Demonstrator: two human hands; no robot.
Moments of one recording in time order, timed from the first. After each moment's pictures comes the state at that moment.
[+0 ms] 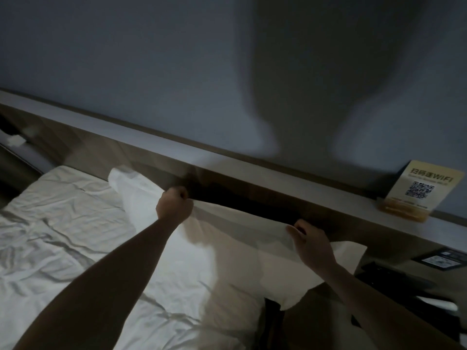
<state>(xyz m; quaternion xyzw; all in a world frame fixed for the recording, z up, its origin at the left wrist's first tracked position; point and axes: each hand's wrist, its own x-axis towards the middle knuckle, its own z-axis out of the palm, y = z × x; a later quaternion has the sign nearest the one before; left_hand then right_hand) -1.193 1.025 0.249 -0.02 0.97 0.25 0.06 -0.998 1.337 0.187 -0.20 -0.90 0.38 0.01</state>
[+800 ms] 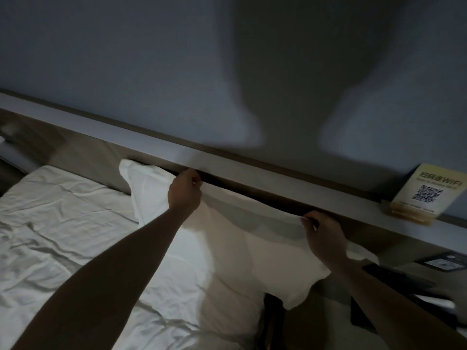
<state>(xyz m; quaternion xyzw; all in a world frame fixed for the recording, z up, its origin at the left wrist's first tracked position) -1.246 1.057 0.224 0.06 0.95 0.32 -0.02 -1.025 1.361 0.186 -0.26 -0.92 0.27 0.08</state>
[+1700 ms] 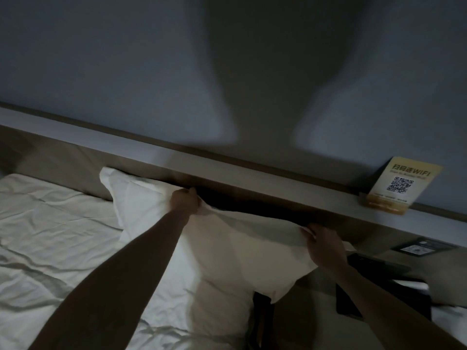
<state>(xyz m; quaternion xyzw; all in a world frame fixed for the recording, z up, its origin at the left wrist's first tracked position) -1.239 1.095 0.199 -0.17 0.82 0.51 0.22 -0.985 1.382 0.184 -0.31 -0.91 0.26 -0.01</state>
